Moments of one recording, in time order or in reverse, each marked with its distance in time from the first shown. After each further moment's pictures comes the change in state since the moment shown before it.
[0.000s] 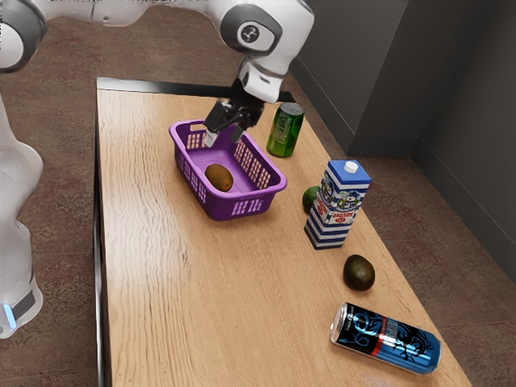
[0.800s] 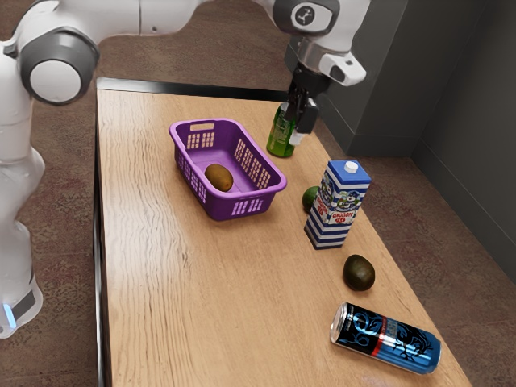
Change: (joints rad) arm -0.042 0.274 -0.004 0.472 -0.099 -0.002 -0.857
